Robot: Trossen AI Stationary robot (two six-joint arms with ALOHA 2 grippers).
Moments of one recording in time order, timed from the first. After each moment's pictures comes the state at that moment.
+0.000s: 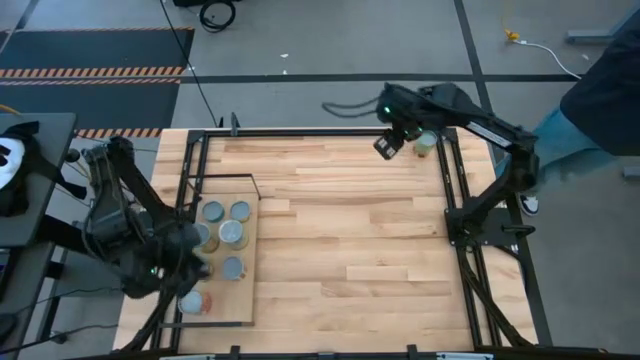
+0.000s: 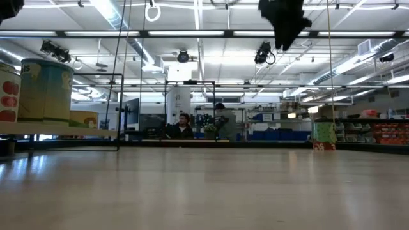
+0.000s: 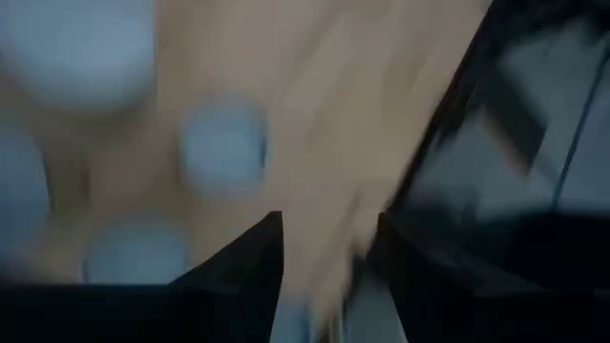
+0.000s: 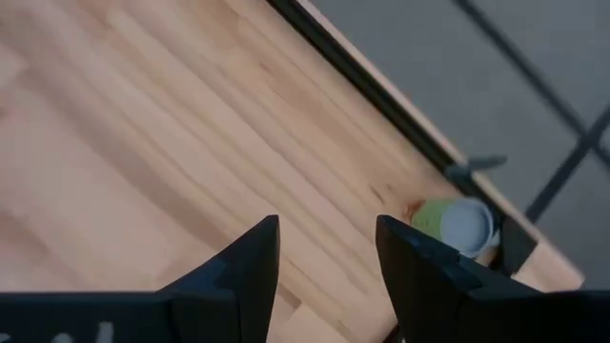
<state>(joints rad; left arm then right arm) -1.10 1.04 1.17 -1.21 -0.44 -1.69 -0.40 1.54 1.84 -1.52 0.30 0.35</state>
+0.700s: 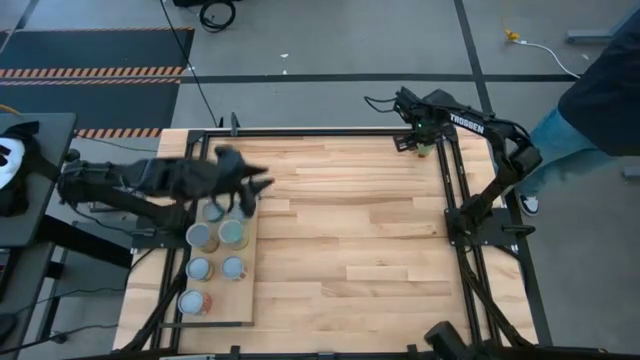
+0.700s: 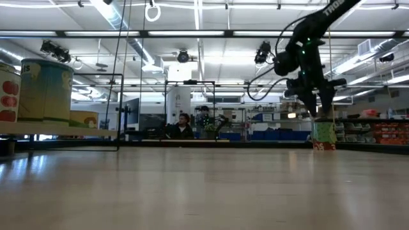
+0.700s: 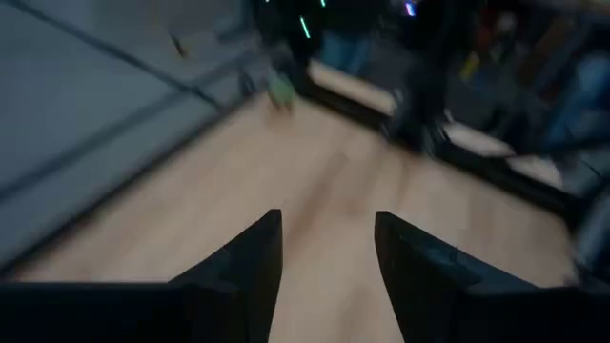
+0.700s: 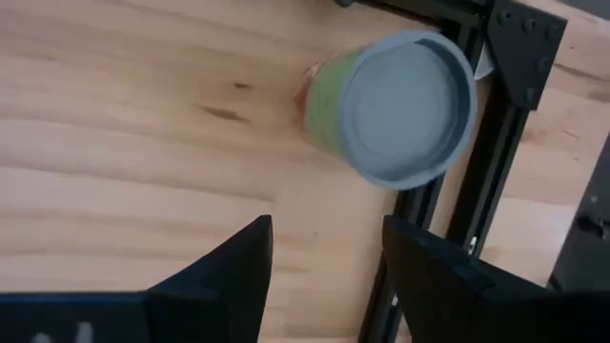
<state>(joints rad) -0.15 1.01 1.17 -0.61 -0.50 -0.46 -0.92 1.59 1.24 -1.19 0.23 0.46</state>
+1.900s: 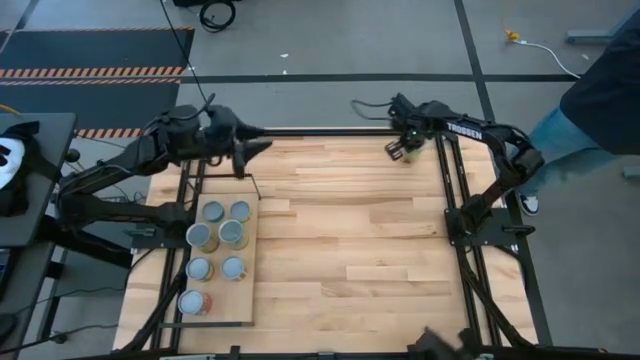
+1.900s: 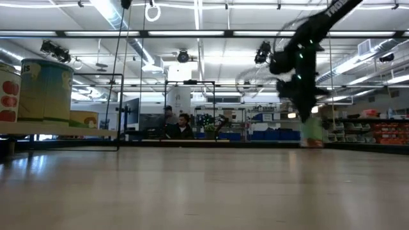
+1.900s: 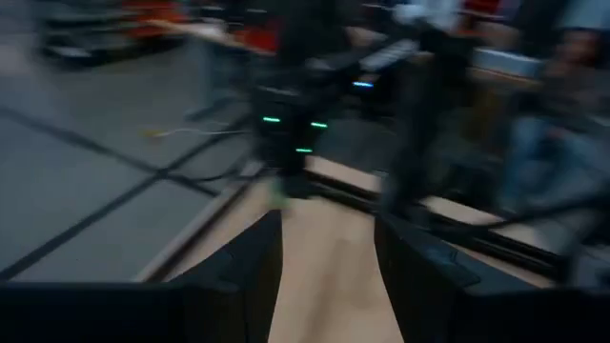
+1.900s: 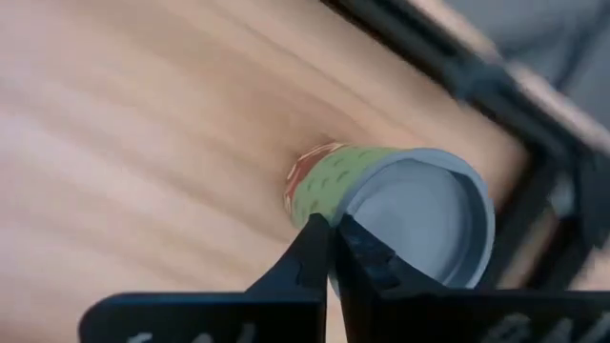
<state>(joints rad) 0.36 0.98 1.17 -0.35 0.03 -0.16 -0.89 1.56 1.10 -0.92 0.20 0.17</state>
